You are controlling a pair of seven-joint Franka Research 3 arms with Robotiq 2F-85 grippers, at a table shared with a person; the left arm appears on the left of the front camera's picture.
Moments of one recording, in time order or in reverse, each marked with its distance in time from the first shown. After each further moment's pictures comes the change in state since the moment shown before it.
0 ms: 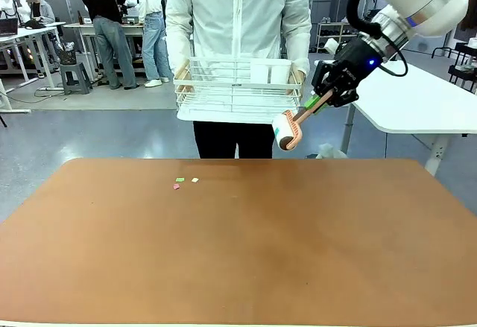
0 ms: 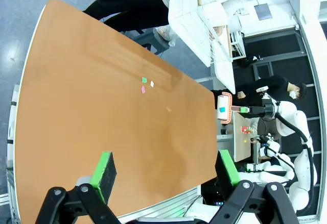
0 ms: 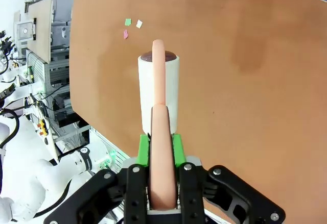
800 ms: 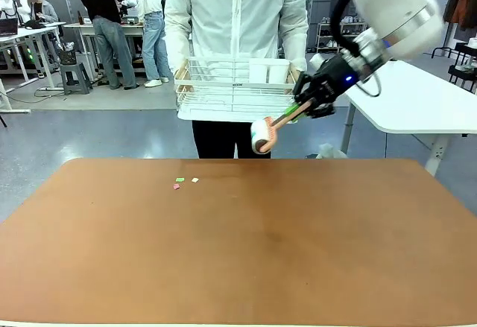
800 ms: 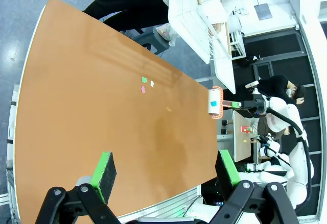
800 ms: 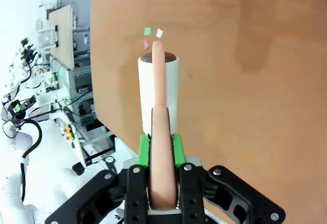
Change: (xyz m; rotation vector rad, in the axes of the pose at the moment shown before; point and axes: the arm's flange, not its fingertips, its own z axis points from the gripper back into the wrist) left arm 0.000 0.000 0.000 0.000 0.001 0.000; right arm 0.025 -0.003 -0.070 0.150 0.020 -0.079
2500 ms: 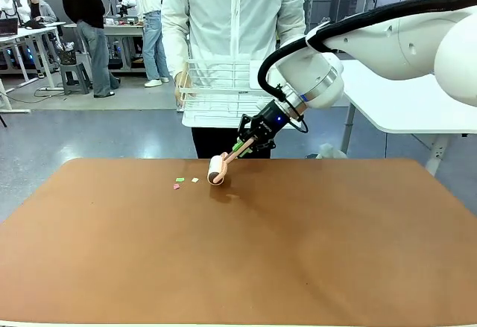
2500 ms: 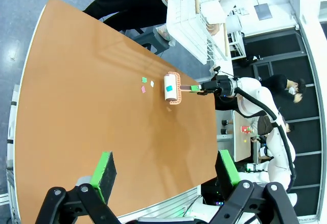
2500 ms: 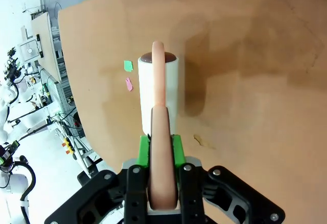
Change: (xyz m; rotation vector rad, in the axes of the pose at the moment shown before) left arm 0.000 0.000 0.000 0.000 0.000 0.000; right arm 0.078 -0.015 -0.170 -0.060 0.067 -0.110
